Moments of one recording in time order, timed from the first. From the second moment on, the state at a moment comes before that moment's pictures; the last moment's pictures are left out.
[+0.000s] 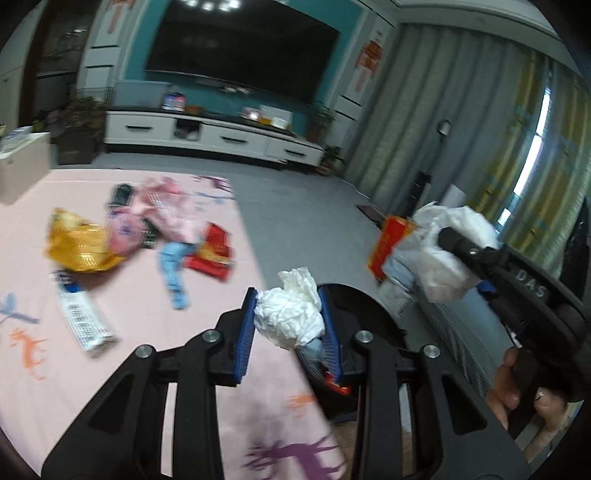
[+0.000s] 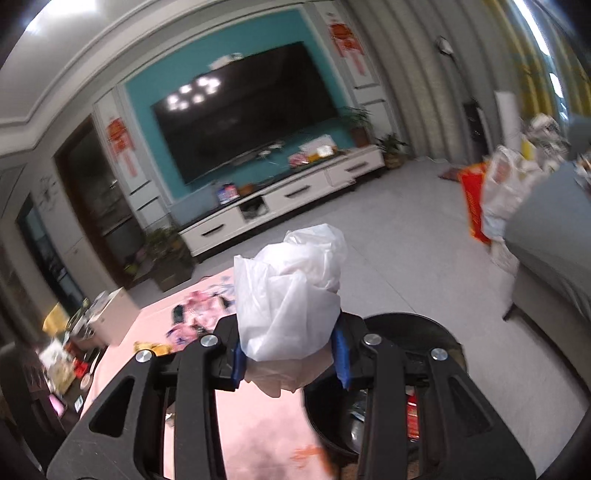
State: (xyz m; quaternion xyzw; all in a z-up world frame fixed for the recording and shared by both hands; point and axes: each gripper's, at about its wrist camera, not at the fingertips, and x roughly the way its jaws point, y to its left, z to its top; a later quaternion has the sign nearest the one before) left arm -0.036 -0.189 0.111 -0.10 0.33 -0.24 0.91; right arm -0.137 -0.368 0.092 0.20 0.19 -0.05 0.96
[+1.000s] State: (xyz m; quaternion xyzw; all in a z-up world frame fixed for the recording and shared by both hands) left arm 0.035 -0.353 -0.021 -0.04 0.52 -0.34 0.78; right arm -0.080 -0.462 -0.026 0.33 0.35 -0.17 0.86
